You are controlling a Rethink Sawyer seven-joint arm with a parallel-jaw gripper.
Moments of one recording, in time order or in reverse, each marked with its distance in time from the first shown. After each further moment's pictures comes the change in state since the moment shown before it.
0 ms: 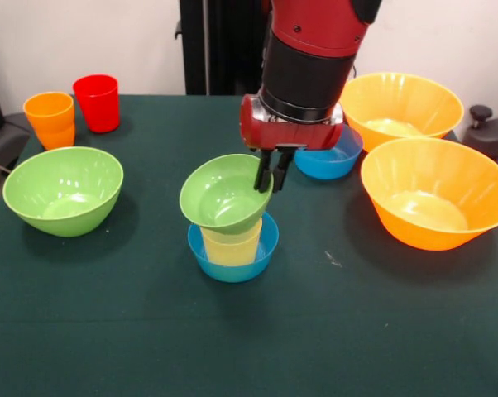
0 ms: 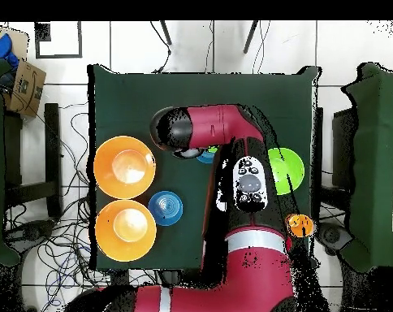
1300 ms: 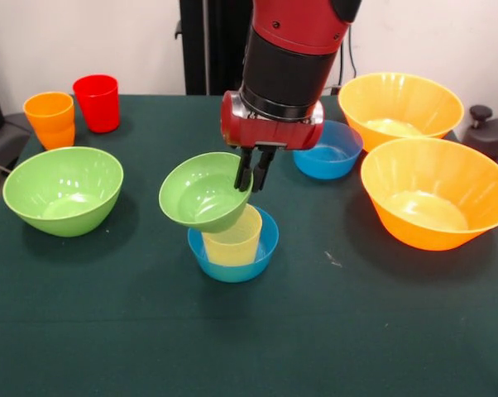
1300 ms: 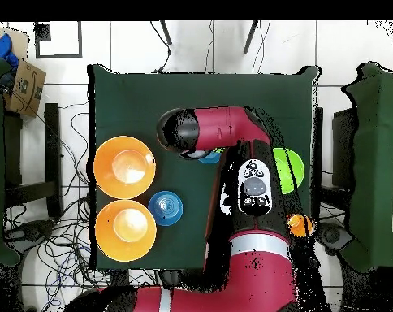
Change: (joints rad) arm 0.001 0.000 -0.036 0.000 0.000 -0.028 0.000
